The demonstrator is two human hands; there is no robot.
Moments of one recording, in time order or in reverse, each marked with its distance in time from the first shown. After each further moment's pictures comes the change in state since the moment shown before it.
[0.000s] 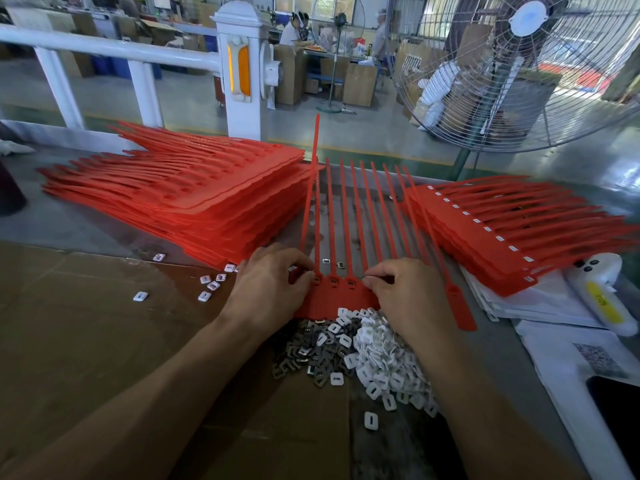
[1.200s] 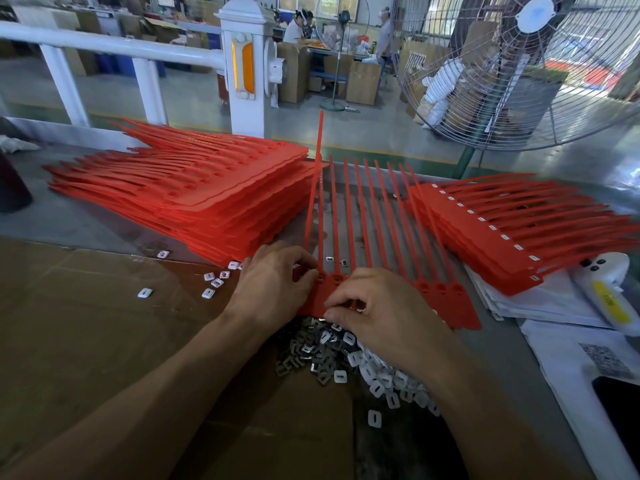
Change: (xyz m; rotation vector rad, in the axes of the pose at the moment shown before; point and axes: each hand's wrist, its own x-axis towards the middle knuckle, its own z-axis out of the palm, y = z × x) left_hand -0.002 0.006 -0.003 0.033 -0.015 -0.010; right_hand -0.029 -0.035 -0.008 -0.076 -0.303 -0.316
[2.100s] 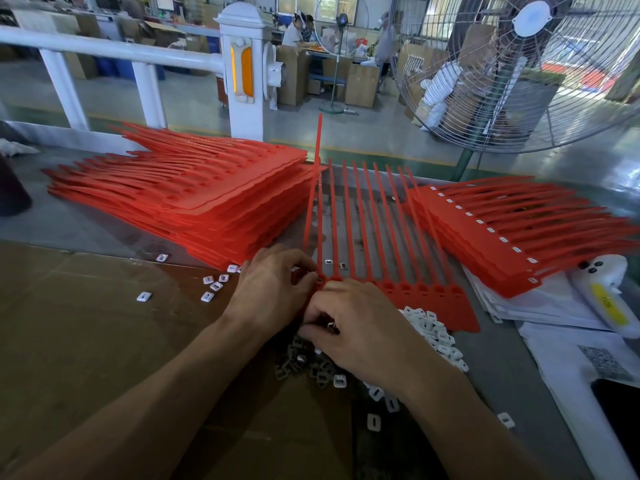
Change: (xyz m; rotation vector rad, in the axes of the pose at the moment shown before) left_hand 0.001 -0.001 0.000 -0.013 0.007 0.002; right_hand 0.001 -0.021 0.016 -0.095 -0.048 -0.124
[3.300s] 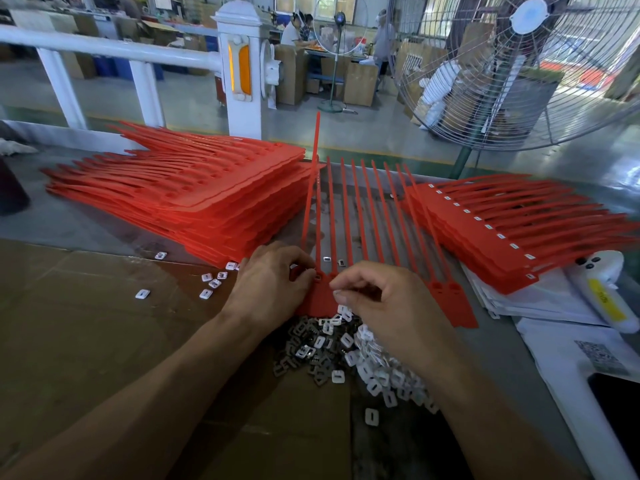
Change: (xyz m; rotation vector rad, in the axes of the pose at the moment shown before) left_hand 0.001 -0.002 0.004 0.005 0.013 0.019; right_hand -0.014 0.026 -0.015 0.468 0.222 0.227
